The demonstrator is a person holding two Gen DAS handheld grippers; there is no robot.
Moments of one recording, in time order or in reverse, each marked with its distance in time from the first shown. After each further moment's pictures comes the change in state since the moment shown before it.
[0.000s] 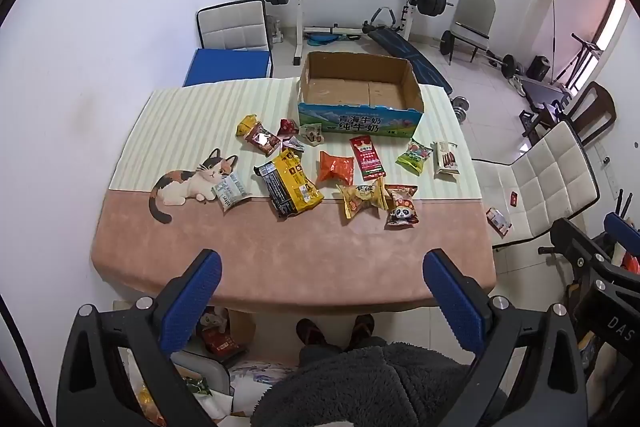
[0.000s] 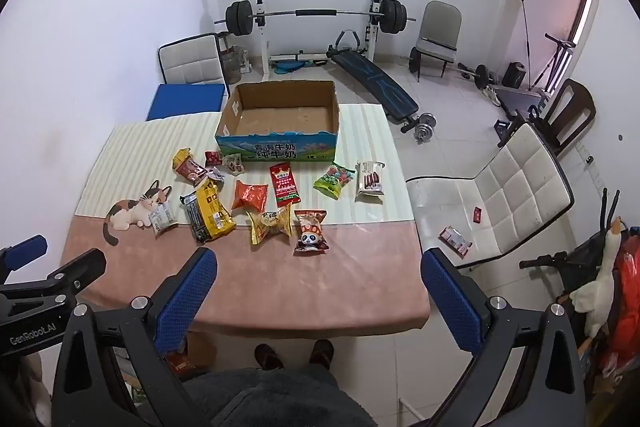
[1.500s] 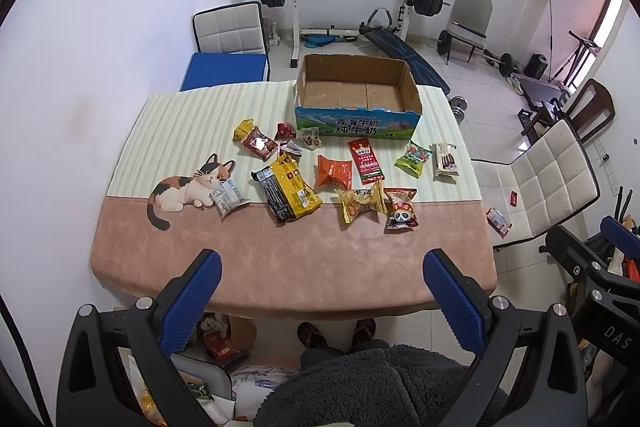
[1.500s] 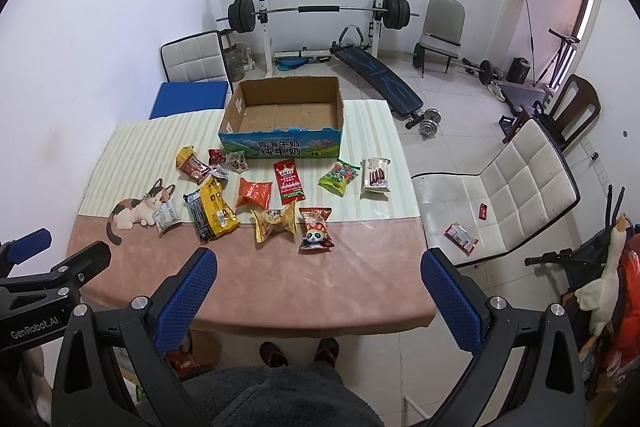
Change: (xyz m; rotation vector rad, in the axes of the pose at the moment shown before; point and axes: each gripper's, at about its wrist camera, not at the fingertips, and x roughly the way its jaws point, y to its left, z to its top) left arm 0.005 -0.003 -0.001 0.003 -0.005 0.003; right arm 0.016 0.010 0.000 0.006 0.004 0.005
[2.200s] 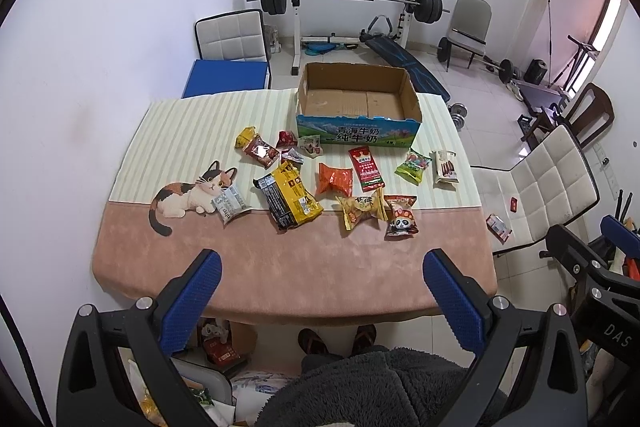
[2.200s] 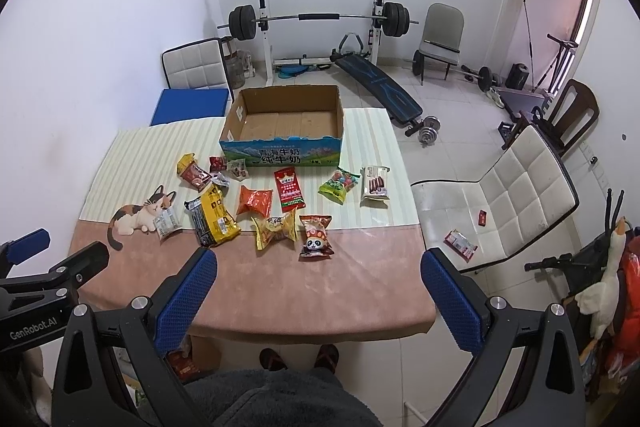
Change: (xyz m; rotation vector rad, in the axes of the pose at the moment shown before) left arm -0.009 0.001 0.021 0.006 -0.021 -0.001; right arm -0.012 -0.002 0.005 -0.001 -0.027 0.003
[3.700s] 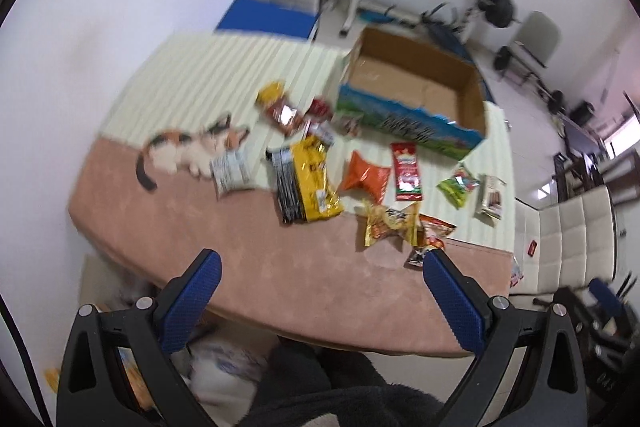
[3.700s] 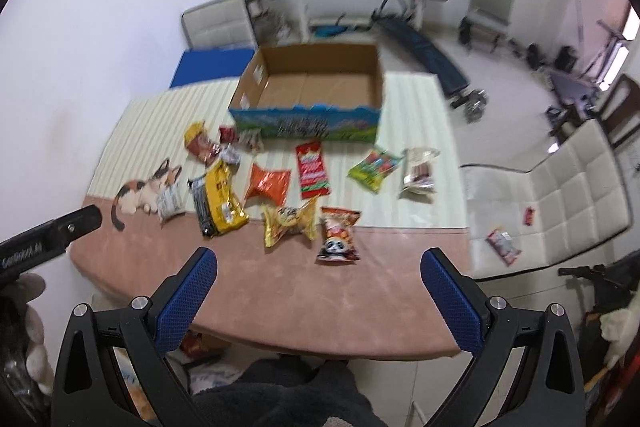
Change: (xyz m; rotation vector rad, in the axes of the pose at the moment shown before) left arm 0.140 0.039 0.037 -0.298 0.168 0.048; right arm 0.176 -0.007 0.042 -0.072 0.199 0.180
